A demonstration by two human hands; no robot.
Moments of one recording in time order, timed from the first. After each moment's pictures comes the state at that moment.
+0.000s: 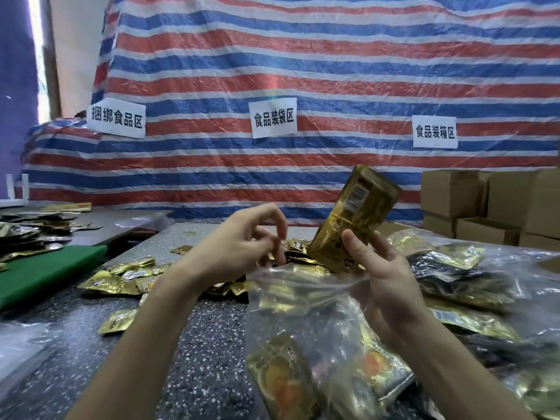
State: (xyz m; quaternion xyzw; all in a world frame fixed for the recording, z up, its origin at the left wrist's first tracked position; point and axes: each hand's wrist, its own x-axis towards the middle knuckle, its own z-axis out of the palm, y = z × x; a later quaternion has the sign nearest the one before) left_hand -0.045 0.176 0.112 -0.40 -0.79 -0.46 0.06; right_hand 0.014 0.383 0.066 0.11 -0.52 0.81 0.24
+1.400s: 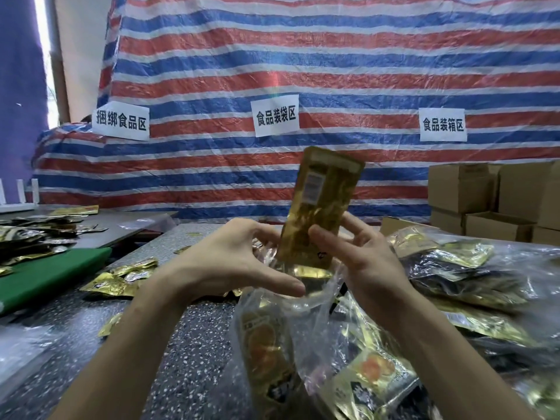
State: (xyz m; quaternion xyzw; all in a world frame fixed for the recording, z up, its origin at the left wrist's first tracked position) left_hand -0.034 0.178 0.120 -0.42 -0.81 -0.40 0.00; right_hand 0.004 0.382 0.085 0.20 -0.64 0.73 0.17
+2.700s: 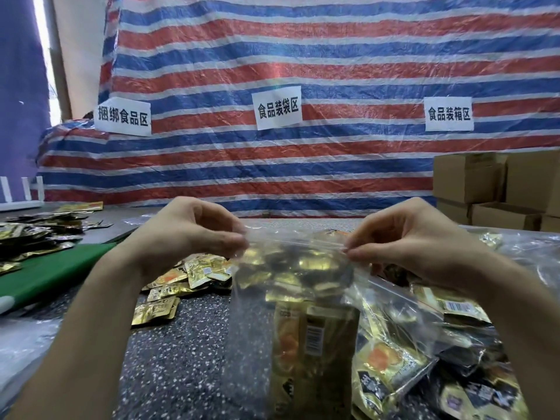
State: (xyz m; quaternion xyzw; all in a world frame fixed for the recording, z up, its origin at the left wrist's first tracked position) left_hand -0.051 0.128 0.119 -0.32 -0.77 -0.55 0.02; right_hand 0.043 0.424 0.126 0.19 -0.88 0.42 0.14
